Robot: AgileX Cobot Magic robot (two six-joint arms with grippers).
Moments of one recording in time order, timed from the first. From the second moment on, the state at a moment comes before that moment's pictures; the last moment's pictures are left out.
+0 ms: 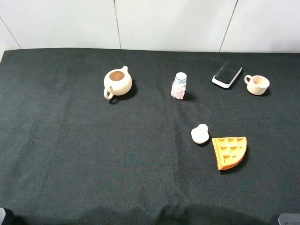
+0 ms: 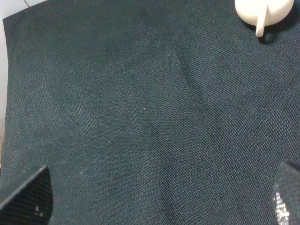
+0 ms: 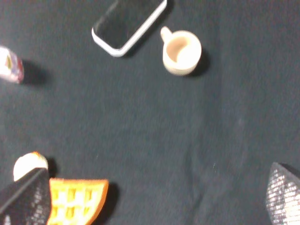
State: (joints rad) left arm 0.03 -0.01 -0.49 -0.09 1.07 0.27; right arm -0.08 1.00 -1.12 0.12 1.22 -0.12
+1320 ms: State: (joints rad) left arm 0.03 -0.01 -0.49 -0.09 1.07 0.27; right arm -0.08 0.04 -0.53 0.09 1.08 -0.09
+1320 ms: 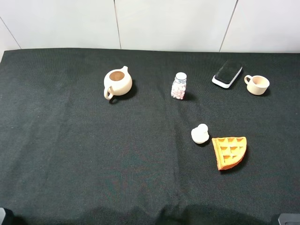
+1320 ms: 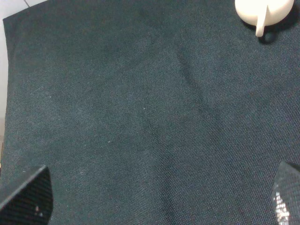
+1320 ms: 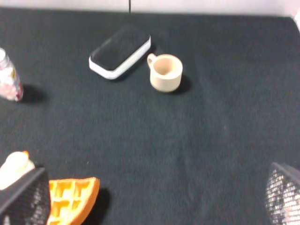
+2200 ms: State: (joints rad) left arm 0.03 -0.01 -0.49 -0.09 1.07 0.27; right arm -0.08 0.00 -0.50 0.04 1.02 -0.03
